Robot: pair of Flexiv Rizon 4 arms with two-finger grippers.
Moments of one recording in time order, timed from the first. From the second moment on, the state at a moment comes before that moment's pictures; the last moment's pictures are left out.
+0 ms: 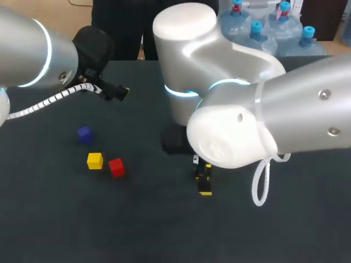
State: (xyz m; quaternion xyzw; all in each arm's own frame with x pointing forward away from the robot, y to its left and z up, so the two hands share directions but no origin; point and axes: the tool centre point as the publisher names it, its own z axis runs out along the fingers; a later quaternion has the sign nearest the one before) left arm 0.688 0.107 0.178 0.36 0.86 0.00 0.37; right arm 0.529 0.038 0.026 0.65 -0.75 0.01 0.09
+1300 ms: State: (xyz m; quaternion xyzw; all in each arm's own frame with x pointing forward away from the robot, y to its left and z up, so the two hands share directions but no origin) left arm 0.688 0.107 0.178 0.36 0.86 0.00 0.37; right arm 0.544 0.039 0.011 0.64 -0.76 0.04 0.08
